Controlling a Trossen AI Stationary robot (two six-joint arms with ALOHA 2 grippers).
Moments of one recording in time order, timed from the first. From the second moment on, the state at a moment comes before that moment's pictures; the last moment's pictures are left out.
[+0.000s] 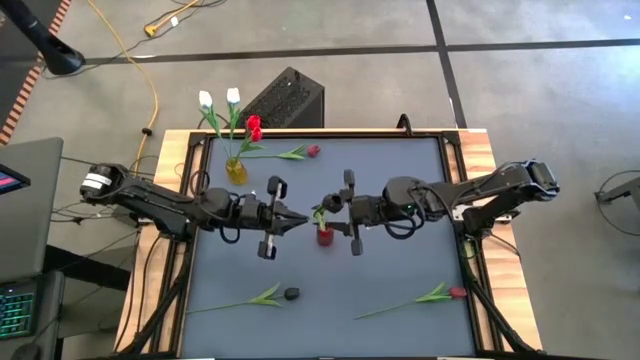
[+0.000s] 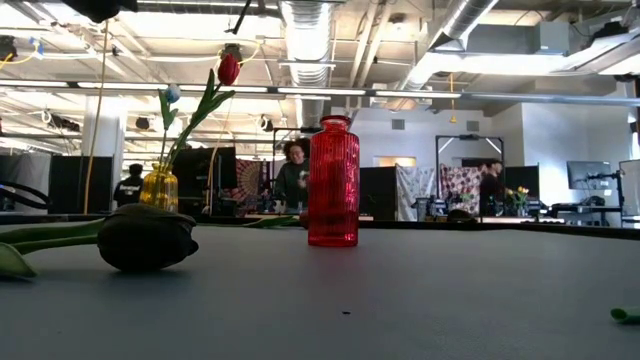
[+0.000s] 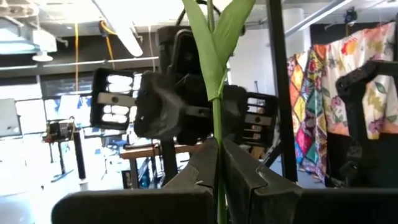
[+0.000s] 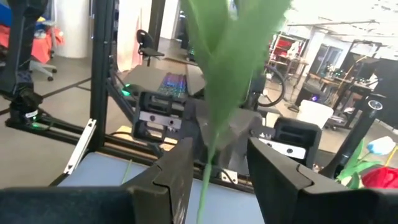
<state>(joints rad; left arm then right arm) -0.15 1.30 0.66 0.99 -0.03 0.11 0.19 1.43 1.19 0.25 0.10 -0.24</state>
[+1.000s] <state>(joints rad) -0.11 1.39 0.70 1.06 -0.03 0.07 0.17 1.43 1.19 0.27 0.10 -0.23</state>
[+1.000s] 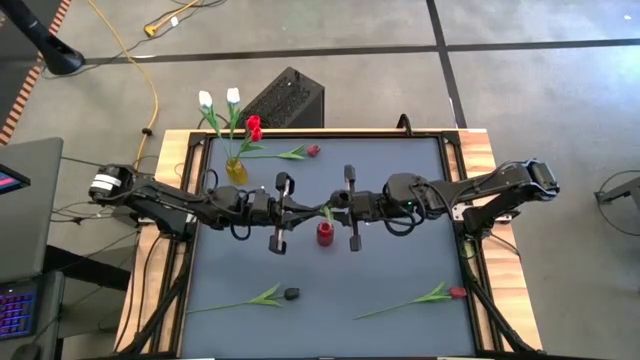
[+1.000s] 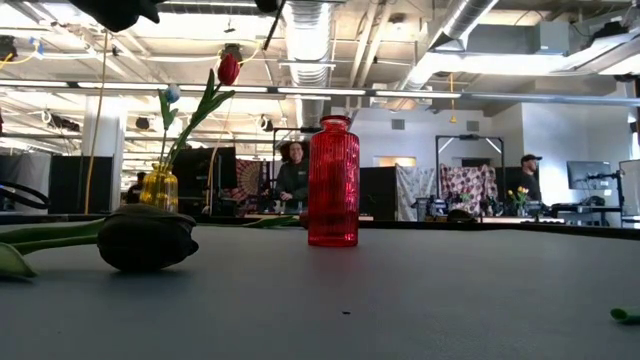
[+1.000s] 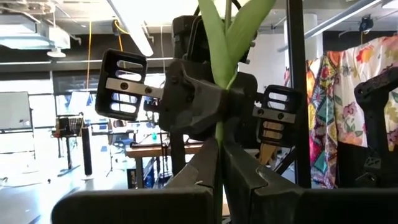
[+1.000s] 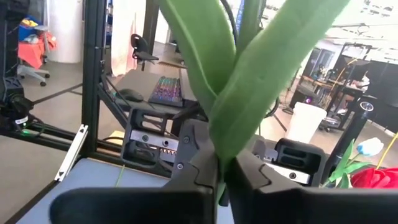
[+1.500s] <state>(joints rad) -0.11 1.23 0.70 0.61 -0.19 0.15 0.15 1.39 1.19 0.16 0.12 -0.16</state>
